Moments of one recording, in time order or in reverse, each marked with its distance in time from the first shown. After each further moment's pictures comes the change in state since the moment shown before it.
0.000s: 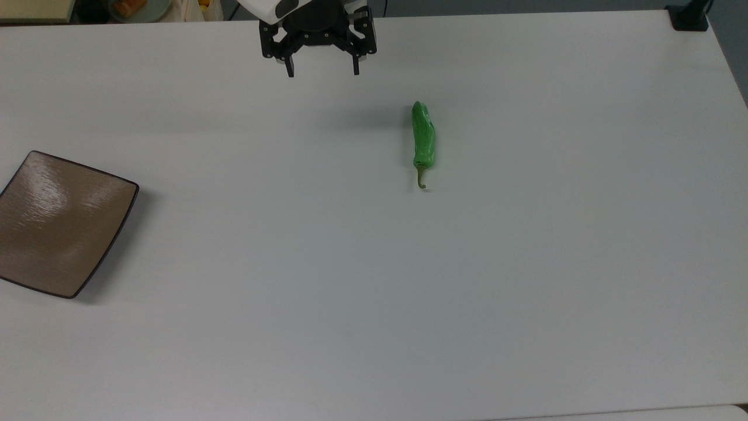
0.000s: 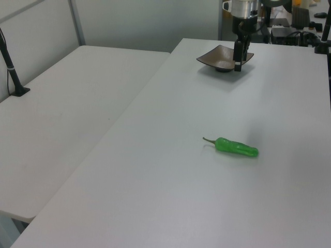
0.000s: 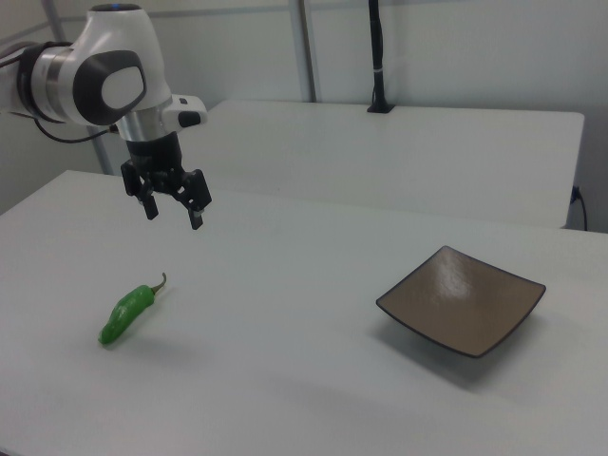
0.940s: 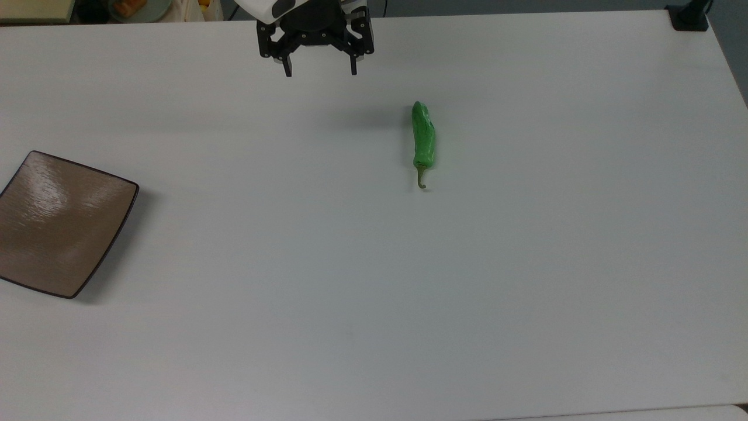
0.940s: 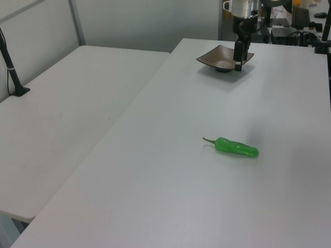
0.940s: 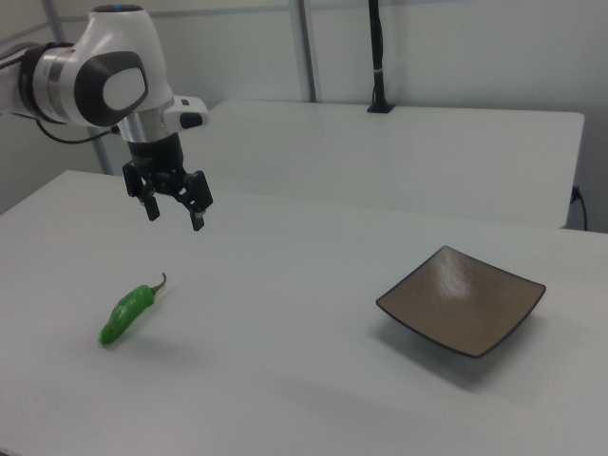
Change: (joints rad) arm 0.000 -0.001 -0.006 -0.004 0.000 0.001 0.000
